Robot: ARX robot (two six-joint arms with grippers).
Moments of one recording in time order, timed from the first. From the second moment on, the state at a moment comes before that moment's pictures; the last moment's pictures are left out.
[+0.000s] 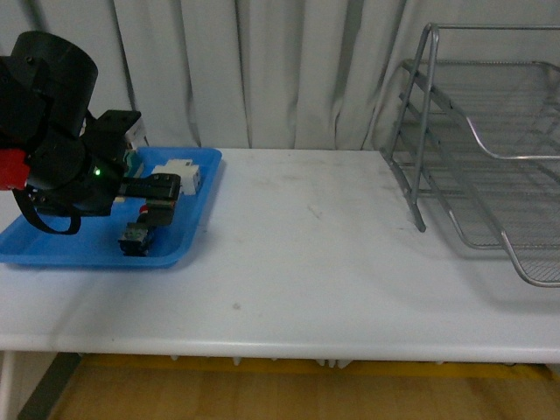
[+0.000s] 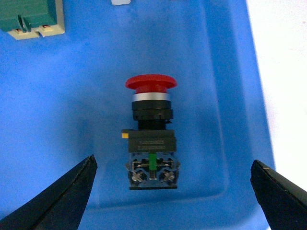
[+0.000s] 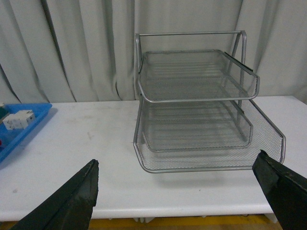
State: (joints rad) left arm -0.08 2.19 1.39 -0.08 0.02 0.03; right arm 0.00 0.00 0.01 0.00 0.00 0.00
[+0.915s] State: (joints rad) left arm -0.06 2.33 1.48 -0.09 -0.02 0.02; right arm 0.00 0.00 0.01 0.00 0.00 0.00
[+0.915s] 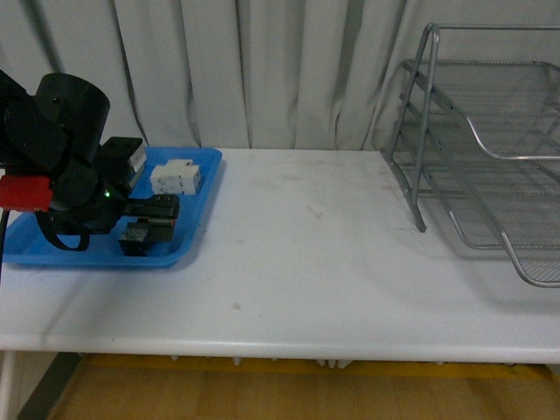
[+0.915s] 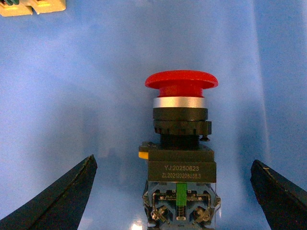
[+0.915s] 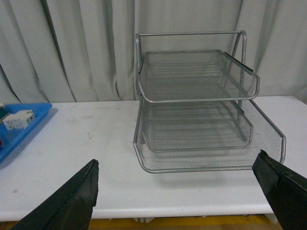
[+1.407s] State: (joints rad) left arm -0.08 2.37 1.50 -0.08 -0.02 0.01; right arm 0.00 0.00 0.01 0.00 0.00 0.00
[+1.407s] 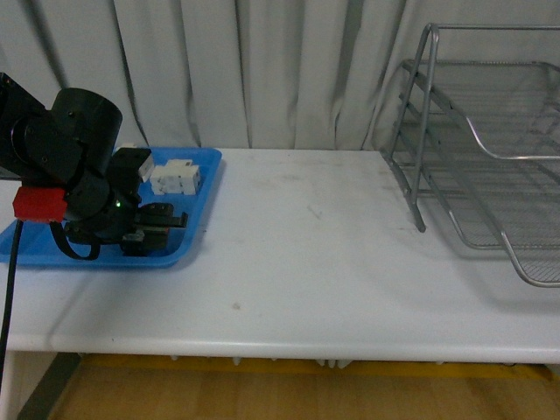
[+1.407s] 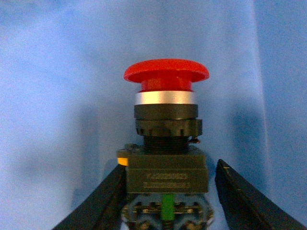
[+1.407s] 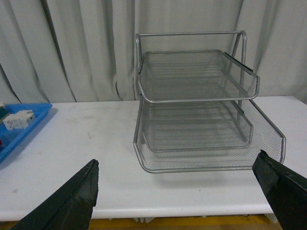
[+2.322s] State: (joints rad) left arm -0.04 1.24 0.65 0.05 0.00 0.01; right arm 0.00 0.00 0.01 0.00 0.00 0.00
